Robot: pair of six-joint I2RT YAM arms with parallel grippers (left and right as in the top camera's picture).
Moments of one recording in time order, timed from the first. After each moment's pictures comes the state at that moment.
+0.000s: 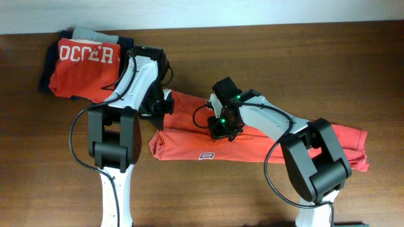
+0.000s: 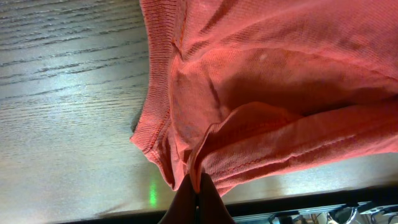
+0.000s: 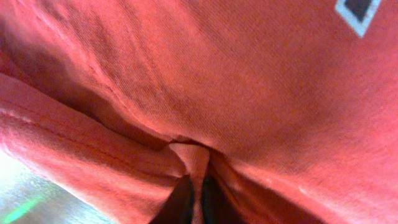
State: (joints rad) left arm -0.23 2.35 1.98 -1.64 0.14 -0.12; right arm 0.47 2.00 1.30 -0.71 -0.35 0.24
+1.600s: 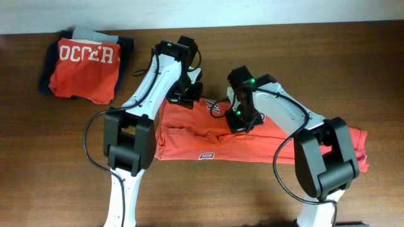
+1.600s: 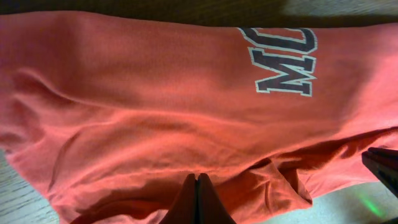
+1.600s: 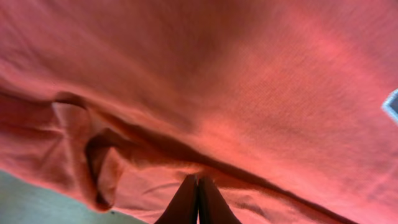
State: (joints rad) left arm -0.38 2.36 2.13 -1.38 0.23 -0.13; right arm 0.37 1.99 1.41 -1.00 -0.18 0.13
